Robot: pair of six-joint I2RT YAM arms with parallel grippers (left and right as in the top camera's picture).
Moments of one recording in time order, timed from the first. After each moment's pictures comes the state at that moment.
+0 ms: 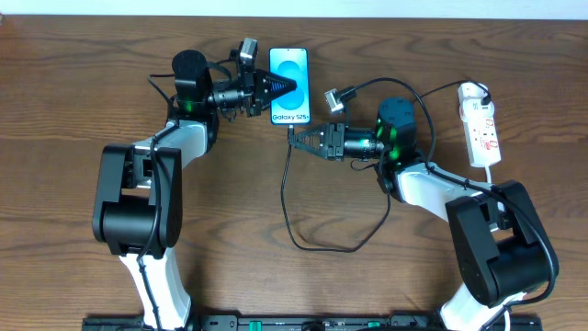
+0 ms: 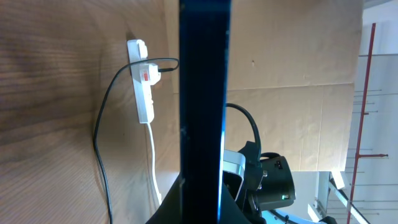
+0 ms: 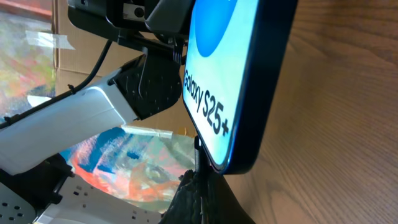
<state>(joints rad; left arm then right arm) -0.10 2.06 1.17 0.83 1.30 -1.40 0.36 1.83 0.85 0.80 -1.12 1.12</state>
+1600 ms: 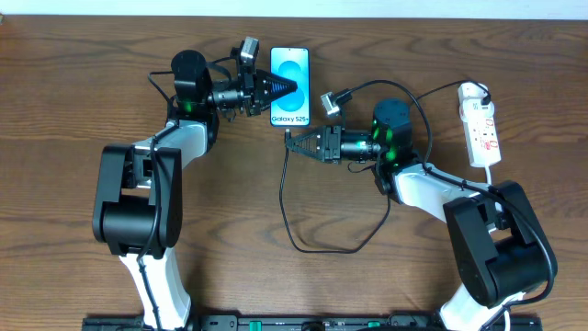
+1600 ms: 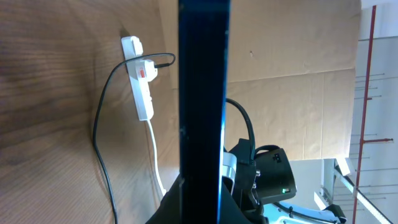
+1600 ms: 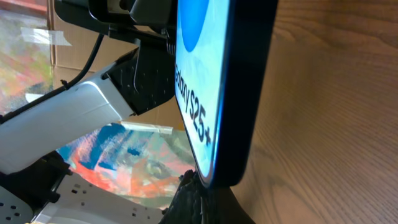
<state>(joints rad) -0.10 2.06 1.17 0.87 1.33 -1.38 0.38 1.84 0.85 0.78 -1.13 1.11</state>
